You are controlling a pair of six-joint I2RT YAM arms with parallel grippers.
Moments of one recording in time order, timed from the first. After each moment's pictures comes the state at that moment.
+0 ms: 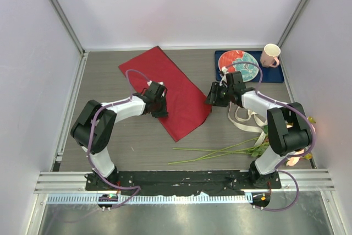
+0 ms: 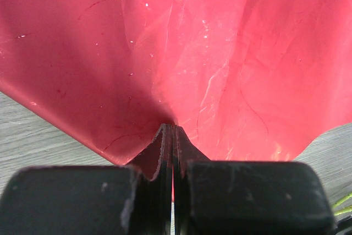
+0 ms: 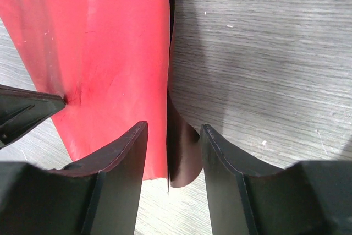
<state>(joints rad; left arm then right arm) -0.57 1.76 1.00 -0.26 0.05 -0.64 0.26 1.64 0.93 -0.16 -0.34 0.42</state>
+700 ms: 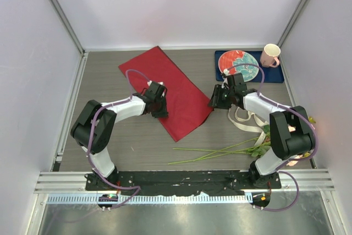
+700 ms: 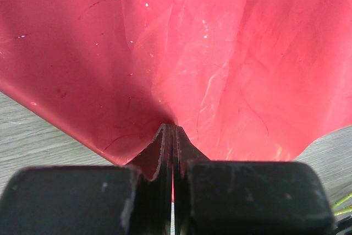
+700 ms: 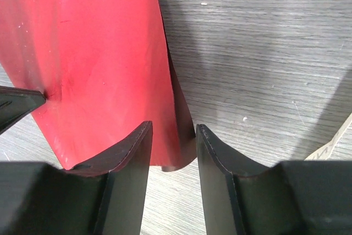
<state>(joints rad) -0.57 1.76 1.00 -0.26 0.05 -0.64 0.26 1.59 0.91 -0.21 -0.28 0.41</state>
